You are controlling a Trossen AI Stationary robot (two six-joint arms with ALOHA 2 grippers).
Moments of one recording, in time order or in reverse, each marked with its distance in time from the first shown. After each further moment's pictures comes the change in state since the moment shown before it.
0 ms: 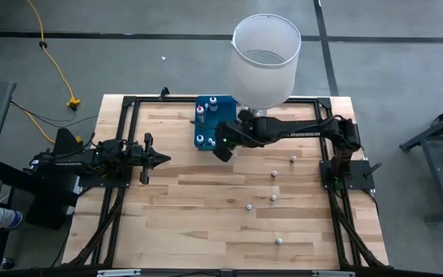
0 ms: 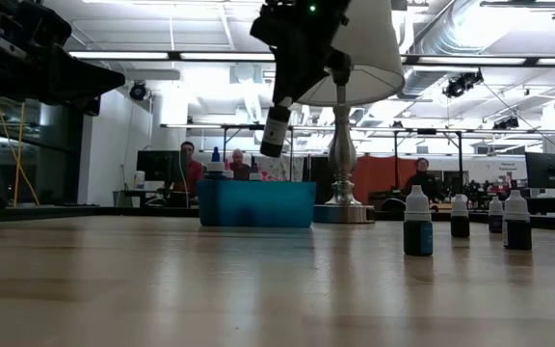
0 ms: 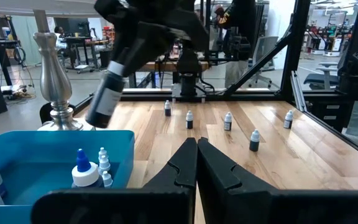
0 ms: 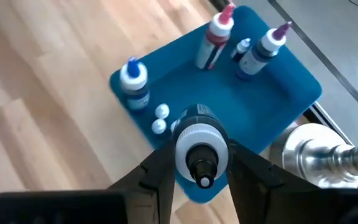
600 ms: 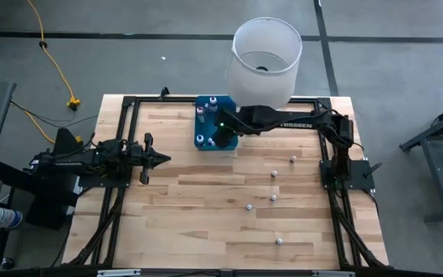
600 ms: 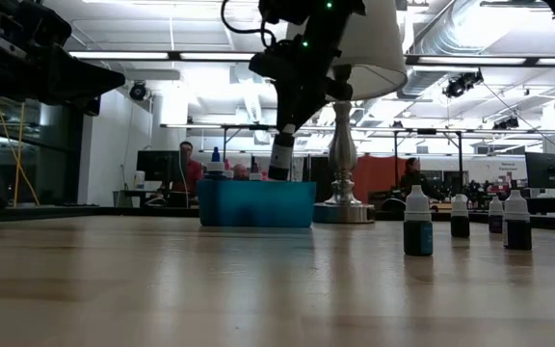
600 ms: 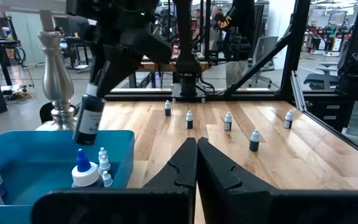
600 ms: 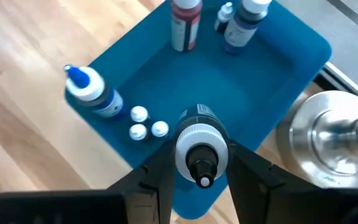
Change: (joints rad) left arm 0.000 0.000 0.000 0.000 0.000 0.000; right arm -0.129 0.054 -0.001 0.006 -0.111 0.125
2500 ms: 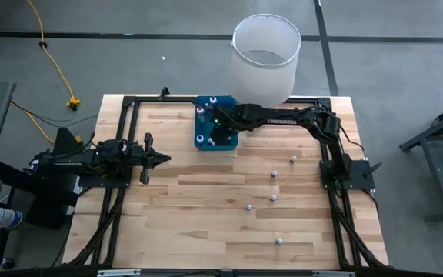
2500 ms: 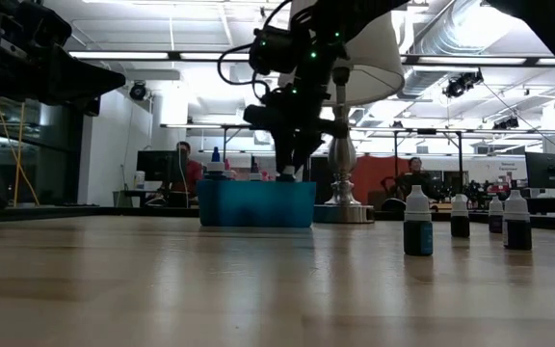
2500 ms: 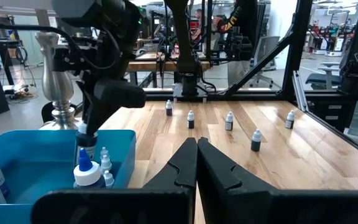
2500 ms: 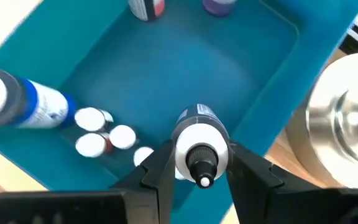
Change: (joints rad) left arm 0.000 0.000 0.000 -0.001 -0.006 0.000; right arm -0.087 0.140 -0.001 0.028 -0.062 0.064
